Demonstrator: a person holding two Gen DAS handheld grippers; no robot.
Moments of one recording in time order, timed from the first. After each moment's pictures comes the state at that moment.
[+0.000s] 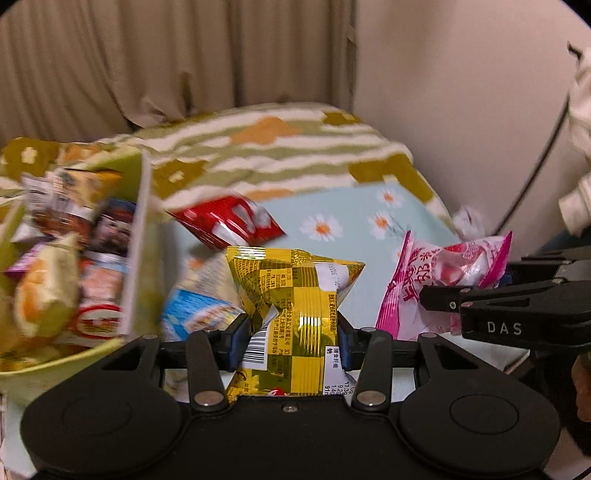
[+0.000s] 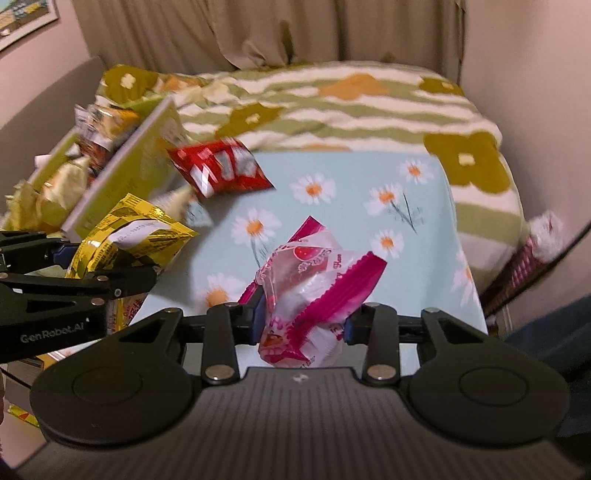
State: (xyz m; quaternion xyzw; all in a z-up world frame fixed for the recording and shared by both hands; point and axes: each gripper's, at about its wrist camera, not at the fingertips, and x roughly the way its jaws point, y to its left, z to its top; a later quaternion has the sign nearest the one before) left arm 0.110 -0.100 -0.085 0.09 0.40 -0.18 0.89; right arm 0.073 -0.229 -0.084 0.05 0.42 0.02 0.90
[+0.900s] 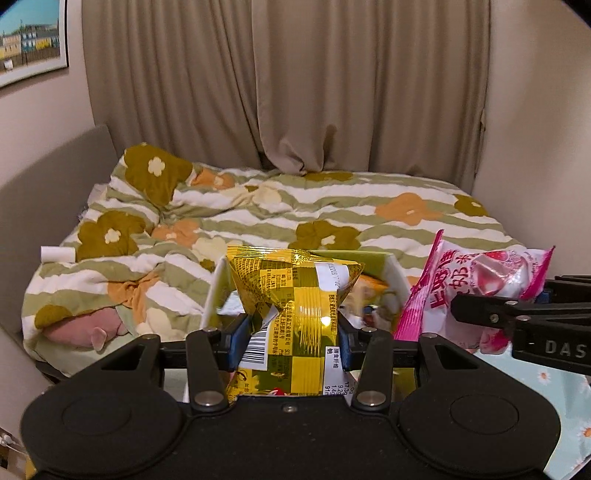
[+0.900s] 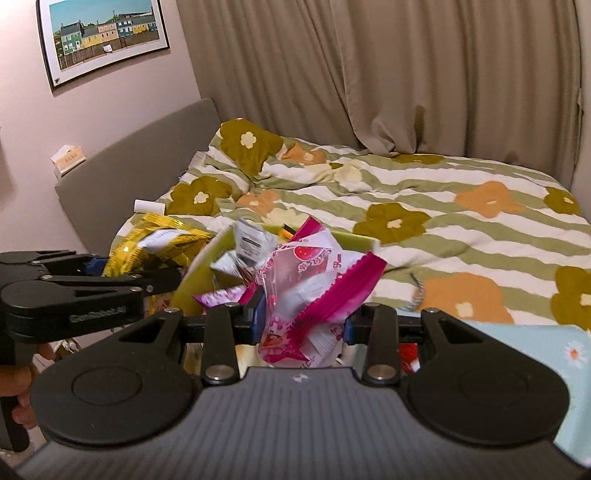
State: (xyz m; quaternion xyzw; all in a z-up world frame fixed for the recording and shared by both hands) left arm 0.229 0.118 -0.001 0.03 0.35 -0.04 0.94; right arm 0.222 -0.021 0.015 0.04 0.33 0.16 0.93
